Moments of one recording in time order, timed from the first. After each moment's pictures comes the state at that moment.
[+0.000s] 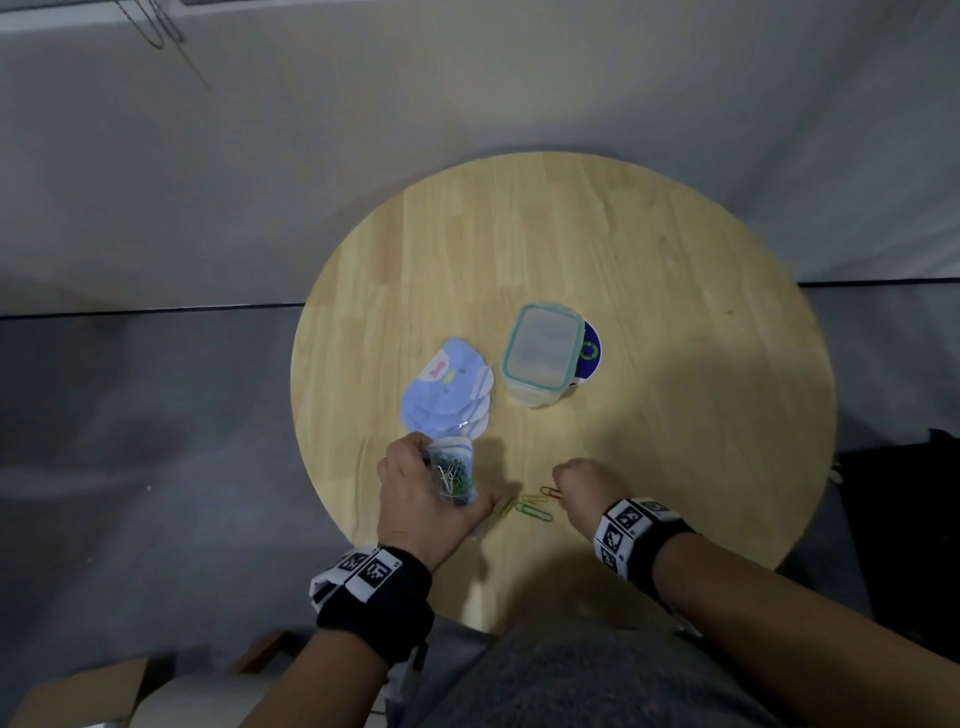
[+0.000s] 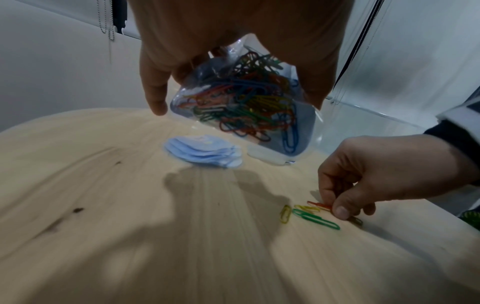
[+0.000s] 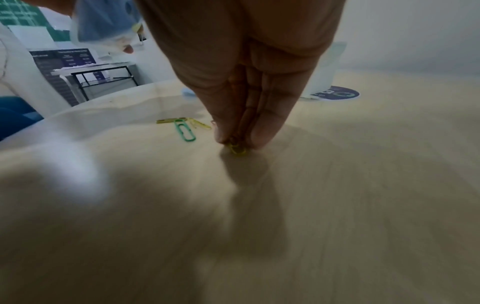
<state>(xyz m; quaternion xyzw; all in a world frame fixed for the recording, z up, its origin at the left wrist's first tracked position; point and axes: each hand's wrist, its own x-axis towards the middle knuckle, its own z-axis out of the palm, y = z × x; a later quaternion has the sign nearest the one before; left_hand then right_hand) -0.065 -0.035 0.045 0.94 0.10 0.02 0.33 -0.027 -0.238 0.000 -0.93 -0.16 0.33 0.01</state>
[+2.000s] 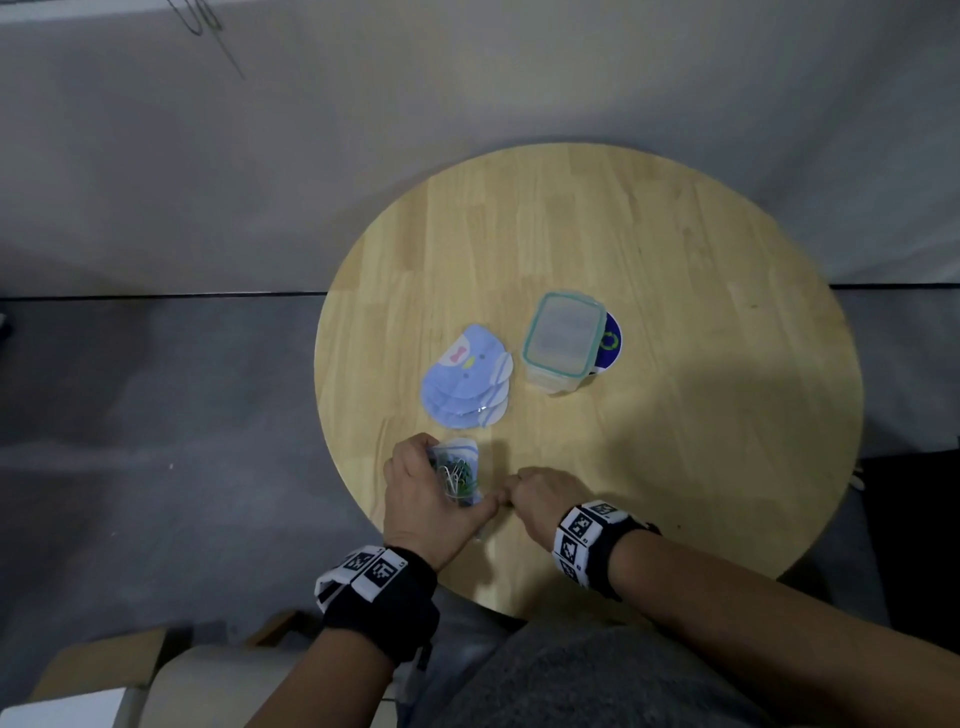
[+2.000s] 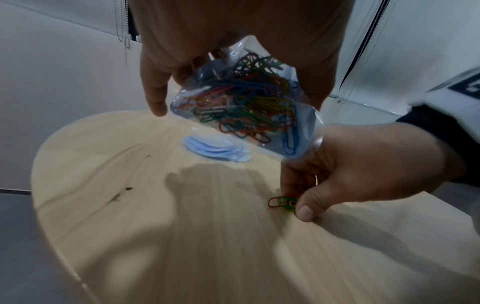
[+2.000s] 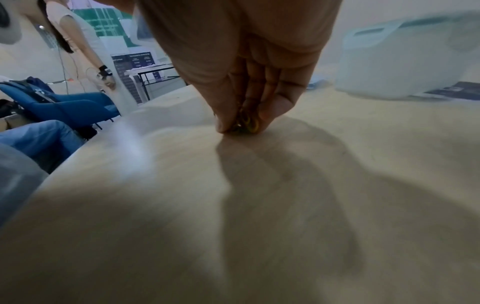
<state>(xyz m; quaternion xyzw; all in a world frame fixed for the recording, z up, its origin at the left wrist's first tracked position) -0.088 -0.024 0.042 0.94 0.11 0.02 0.33 -0.052 -0.180 0.010 -0.90 -0.26 0.34 0.07</state>
